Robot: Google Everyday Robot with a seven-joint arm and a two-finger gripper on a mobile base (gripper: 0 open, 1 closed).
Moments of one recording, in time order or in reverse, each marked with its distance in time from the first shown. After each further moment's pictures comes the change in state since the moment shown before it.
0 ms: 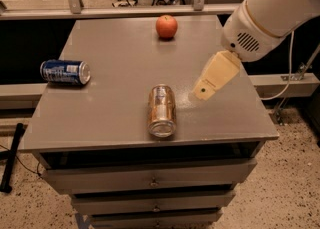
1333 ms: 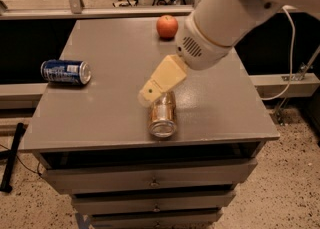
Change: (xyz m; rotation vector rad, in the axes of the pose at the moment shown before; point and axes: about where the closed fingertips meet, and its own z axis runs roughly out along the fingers) arm -0.046 0.048 0.035 -0.063 0.014 0.233
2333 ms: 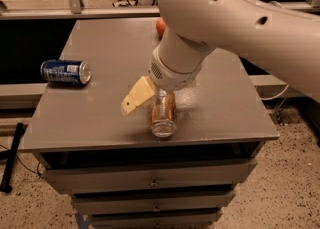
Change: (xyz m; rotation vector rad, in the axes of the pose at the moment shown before) arm 0.002 0.001 0.083 0.080 0.110 0.253
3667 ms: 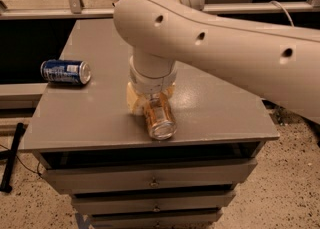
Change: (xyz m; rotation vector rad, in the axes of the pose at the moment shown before) arm -0.018 0.007 0.032 0.156 0.049 0.081
